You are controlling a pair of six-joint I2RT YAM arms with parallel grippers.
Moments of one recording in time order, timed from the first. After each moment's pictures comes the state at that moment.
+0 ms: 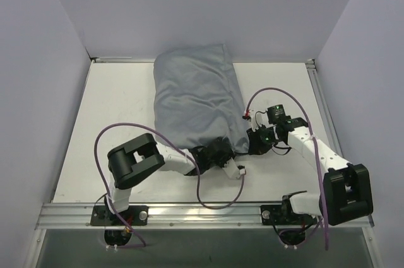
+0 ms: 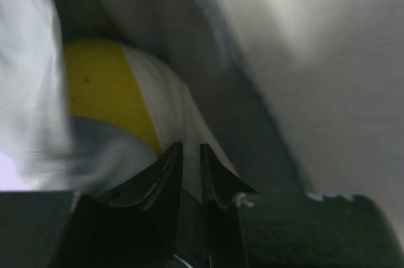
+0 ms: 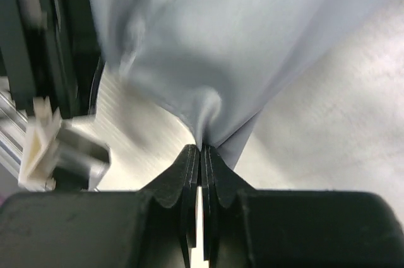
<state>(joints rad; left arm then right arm) -1.15 1.91 0.91 0.33 -0.25 1.30 0.25 1.29 0.77 -0.66 -0.48 -0.34</state>
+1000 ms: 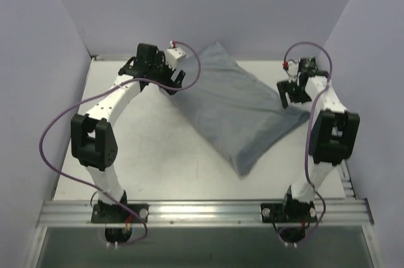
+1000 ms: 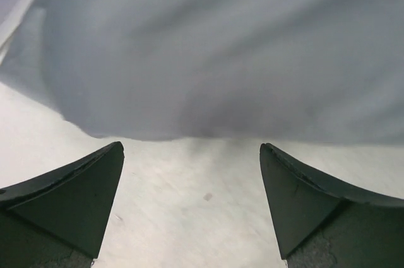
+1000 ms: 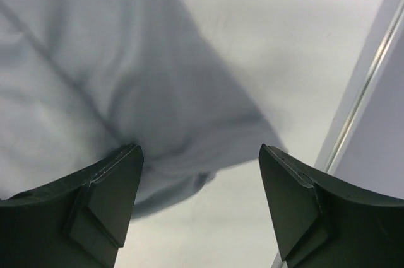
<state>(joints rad) -0.37 1.72 1.52 -0.51 0.34 0.41 -0.13 1.90 1.51 -0.70 0.04 -0.38</state>
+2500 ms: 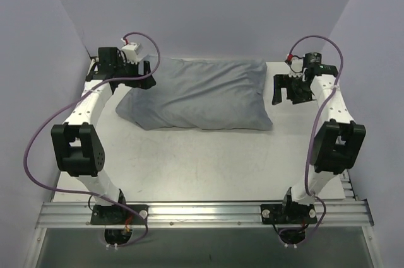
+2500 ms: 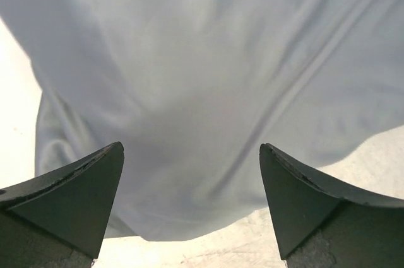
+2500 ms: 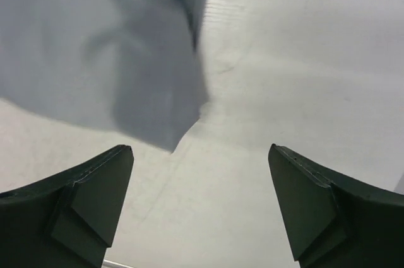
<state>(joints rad) -0.01 1.74 1.49 -0.44 0.46 0.06 -0.11 1.82 1.60 -0.95 -0.21 -0.20</state>
